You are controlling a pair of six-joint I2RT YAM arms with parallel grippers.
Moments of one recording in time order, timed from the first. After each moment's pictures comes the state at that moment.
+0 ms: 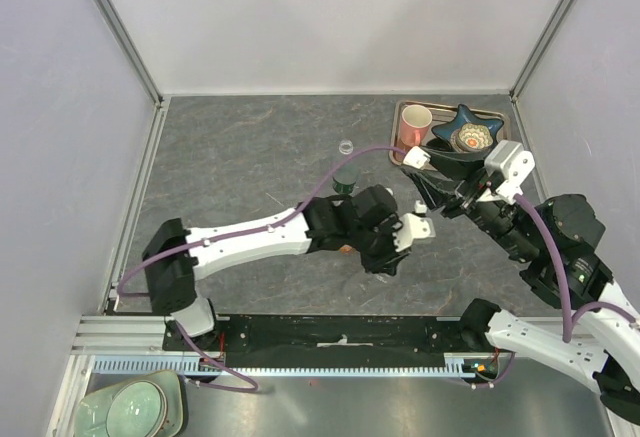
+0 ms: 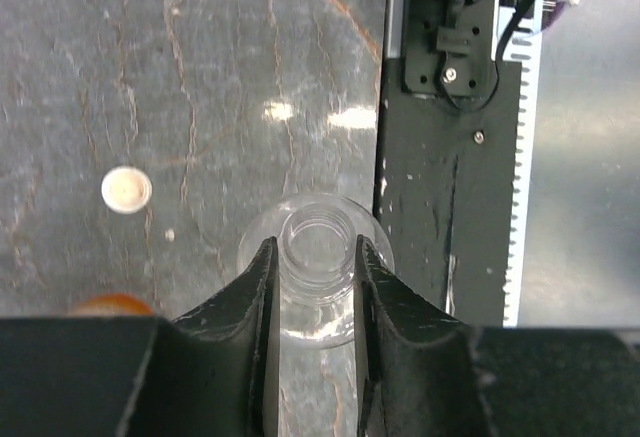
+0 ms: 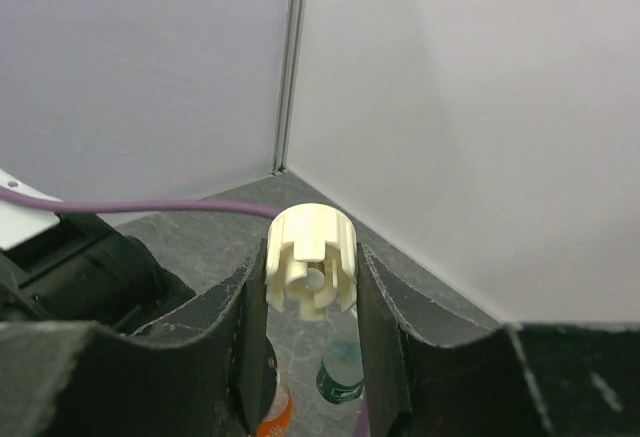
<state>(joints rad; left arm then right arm) -1.17 1.63 1.35 -0.53 0.35 0.15 0.87 0.70 1.15 -0.17 0.01 -0.15</state>
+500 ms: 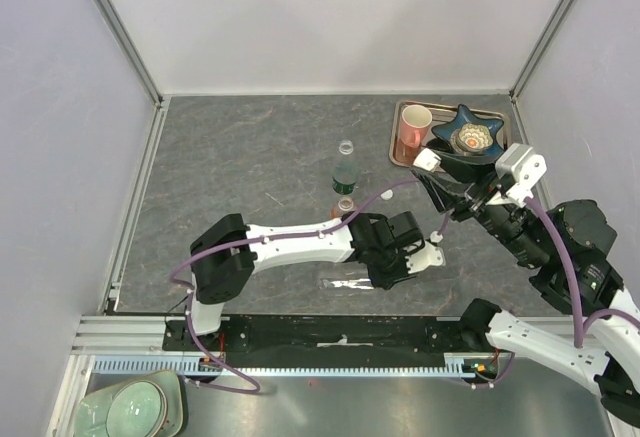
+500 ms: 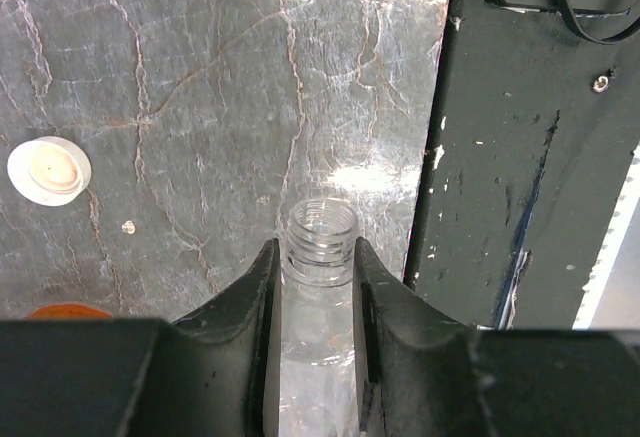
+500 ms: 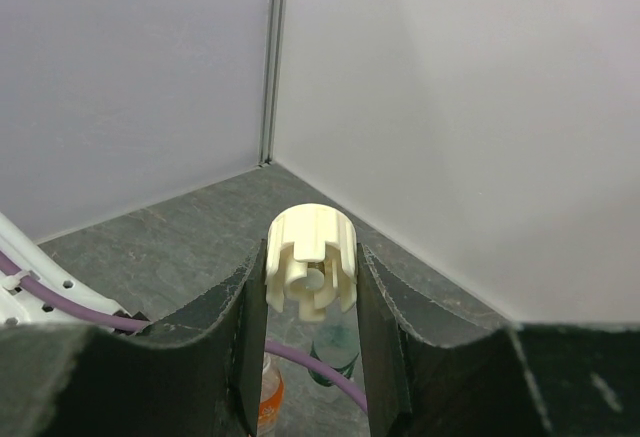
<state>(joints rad) -1.25 1.93 1.50 -0.67 0.21 0.20 0.87 0.66 1.16 -0.23 0.06 -0.15</state>
